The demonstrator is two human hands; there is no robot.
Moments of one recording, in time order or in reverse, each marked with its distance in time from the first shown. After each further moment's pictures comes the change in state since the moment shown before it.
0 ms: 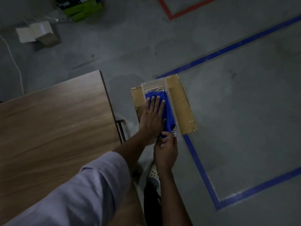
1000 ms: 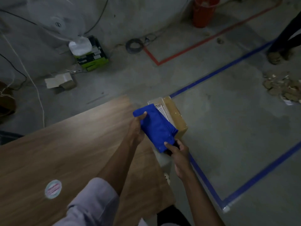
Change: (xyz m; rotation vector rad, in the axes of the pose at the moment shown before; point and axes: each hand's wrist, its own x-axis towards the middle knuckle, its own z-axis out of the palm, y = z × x) left_hand -0.241 -0.039 -0.207 -2.147 0.150 -0.435; right_hand -0.186 -0.079 -0.160 0.839 -0.276 0.212
